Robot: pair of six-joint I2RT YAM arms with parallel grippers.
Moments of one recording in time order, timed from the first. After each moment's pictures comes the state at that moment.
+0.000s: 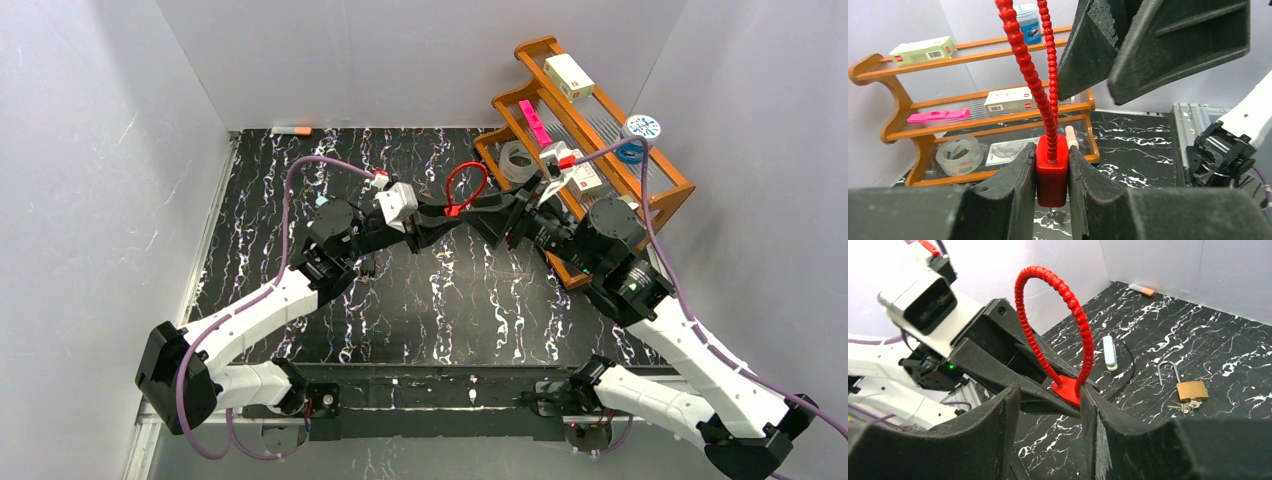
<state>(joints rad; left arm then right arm) -0.76 1.19 0.88 0.55 0.55 0.01 0.76 0.84 1.02 -0.06 -0.24 0.39</state>
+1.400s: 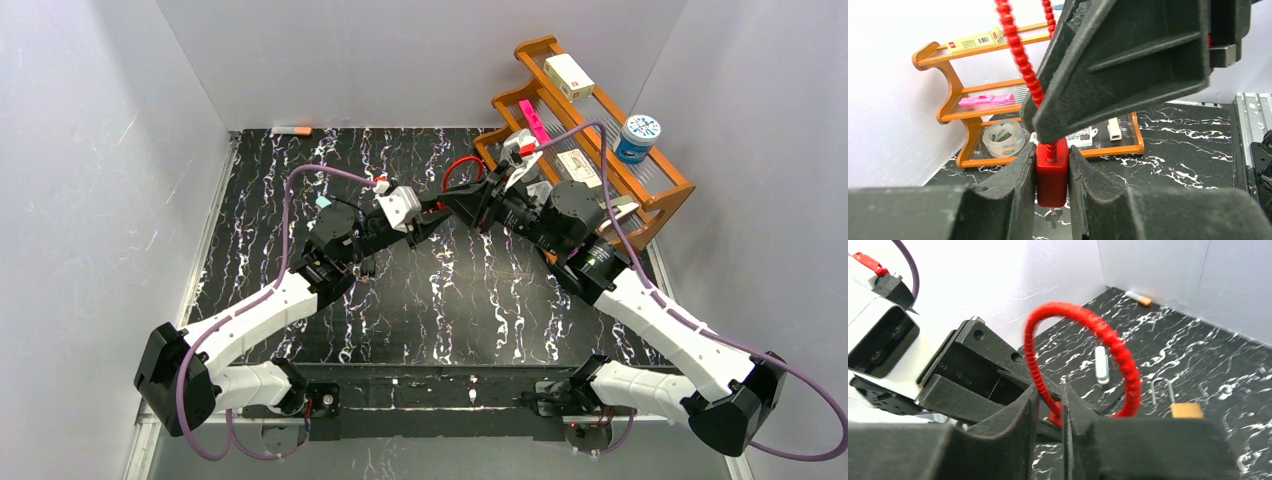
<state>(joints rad) -0.76 1.18 0.84 0.54 0.38 0.16 0.76 1.04 1.04 0.11 -0.24 0.34</state>
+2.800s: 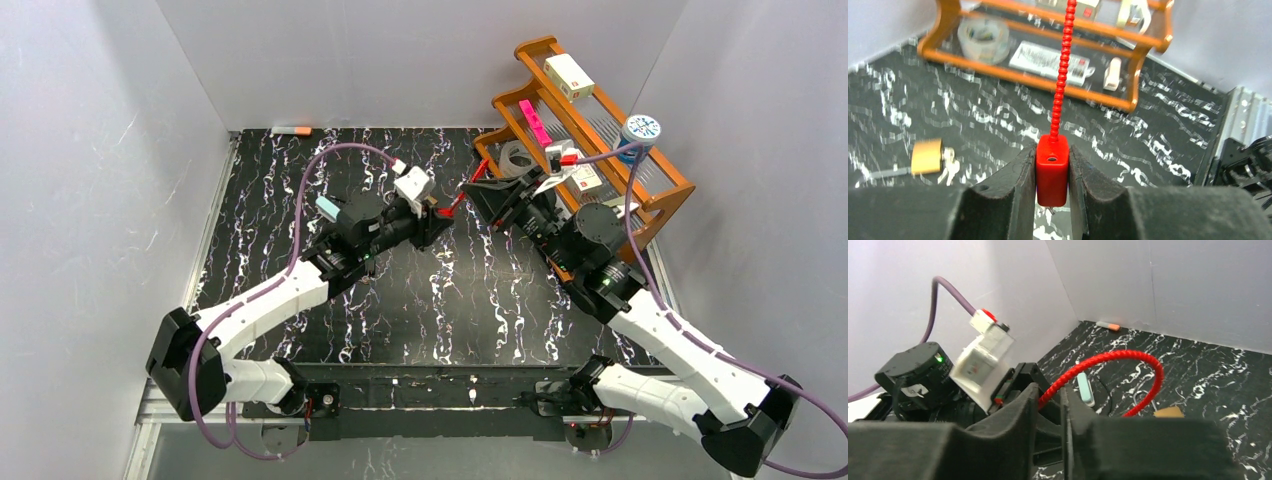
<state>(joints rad) -0.77 1.28 0.97 0.20 0.22 -0.08 0.77 0.92 0.91 0.25 -0.02 0.41</state>
